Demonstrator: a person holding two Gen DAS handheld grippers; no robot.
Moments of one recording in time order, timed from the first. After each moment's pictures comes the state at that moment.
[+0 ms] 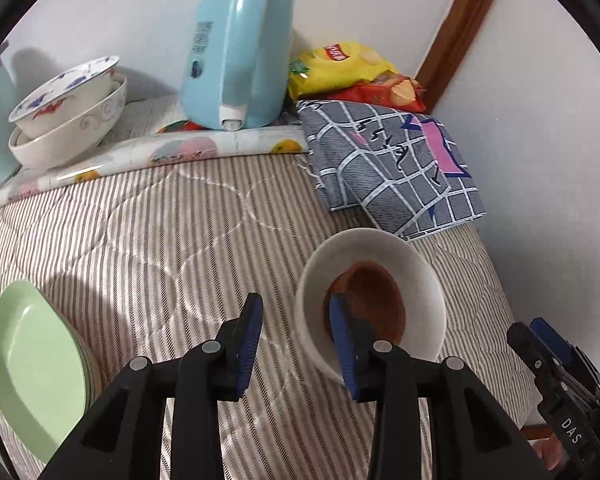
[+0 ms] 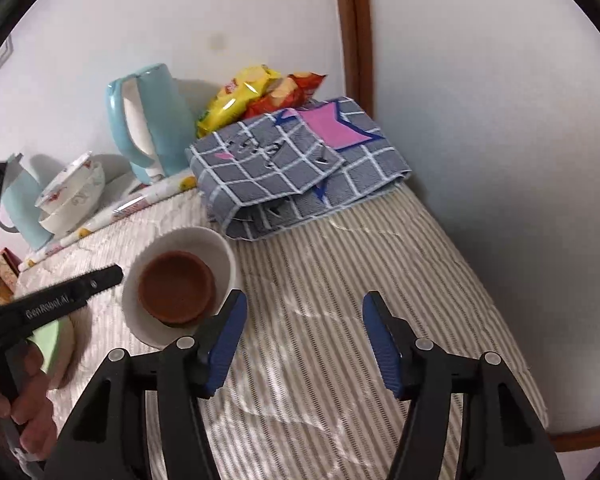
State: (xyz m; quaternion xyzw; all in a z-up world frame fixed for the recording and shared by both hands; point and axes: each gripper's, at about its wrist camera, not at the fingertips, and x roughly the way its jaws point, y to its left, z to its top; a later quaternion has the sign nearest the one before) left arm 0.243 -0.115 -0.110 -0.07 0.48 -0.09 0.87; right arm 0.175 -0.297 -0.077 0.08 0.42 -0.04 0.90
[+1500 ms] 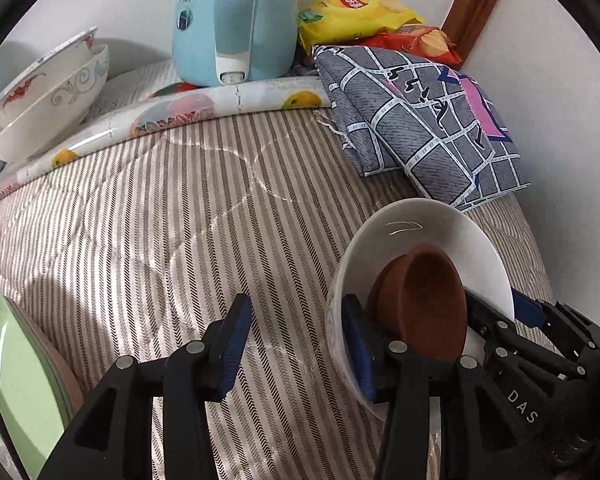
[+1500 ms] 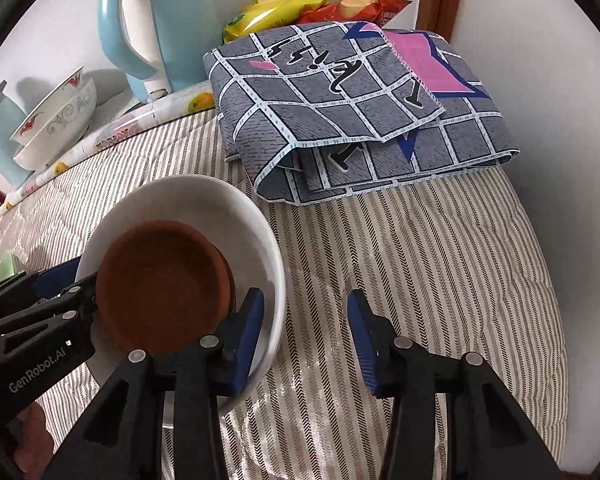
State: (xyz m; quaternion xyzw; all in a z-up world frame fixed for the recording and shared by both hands) left arm 0.275 -0.125 -0.155 -0.04 0.54 -0.08 0.84; right arm 0.263 -0.259 -0.150 0.02 0.54 0.00 0.84
